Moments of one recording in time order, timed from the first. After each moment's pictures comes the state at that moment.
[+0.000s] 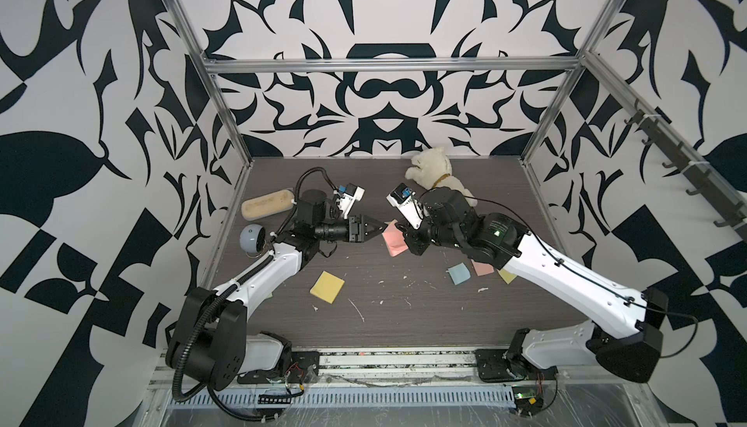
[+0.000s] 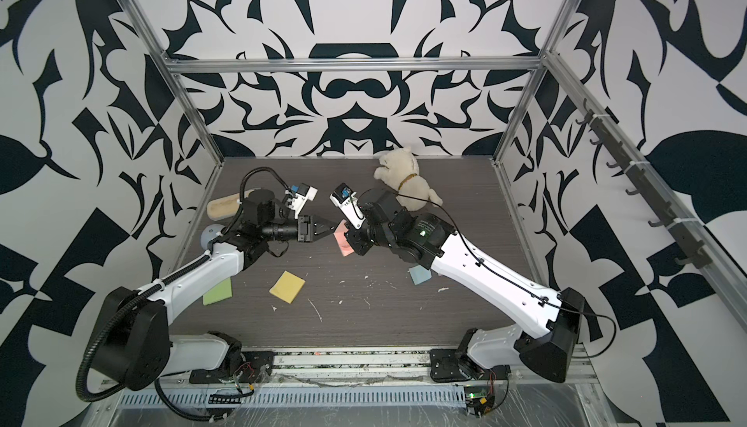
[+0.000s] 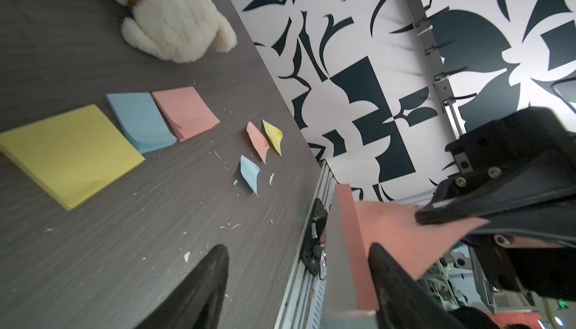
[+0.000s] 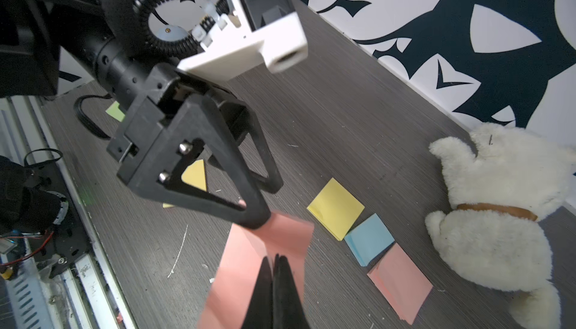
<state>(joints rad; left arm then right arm) -0.38 1.32 0.79 0.17 1.00 -0.66 0.91 1.33 1.38 -0.70 0.03 0.02</state>
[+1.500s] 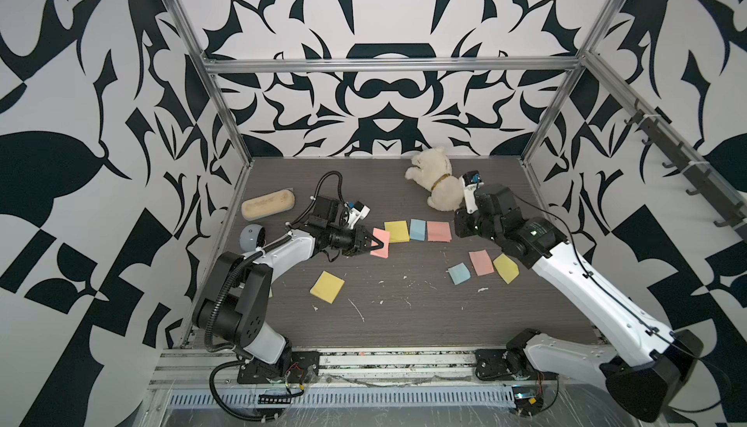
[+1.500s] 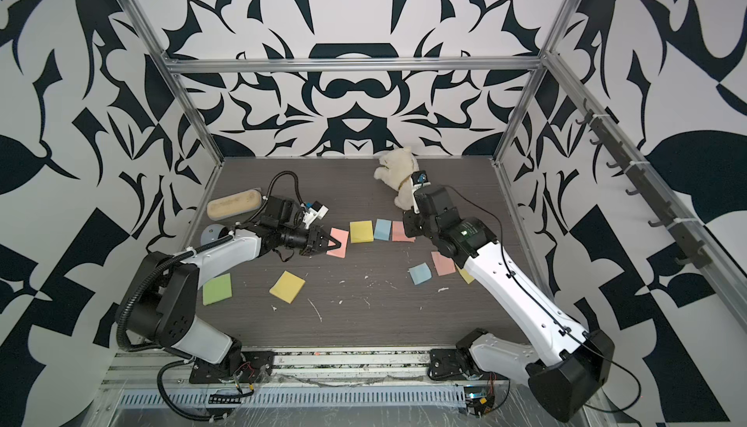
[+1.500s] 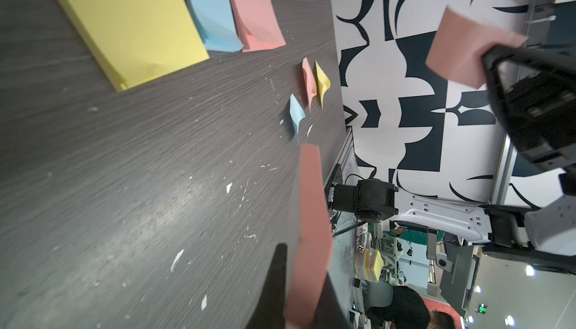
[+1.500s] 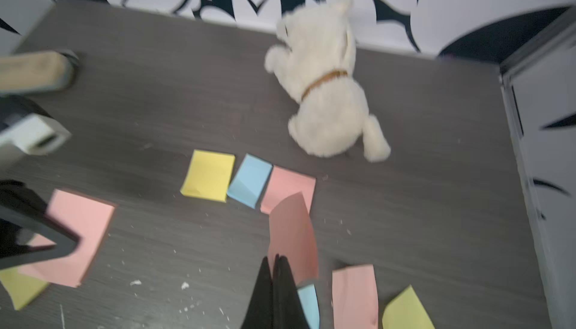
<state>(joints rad) -0.40 1.56 0.87 -0.20 1.00 -0.54 0.54 1.15 1.10 -0.73 0.20 0.26</state>
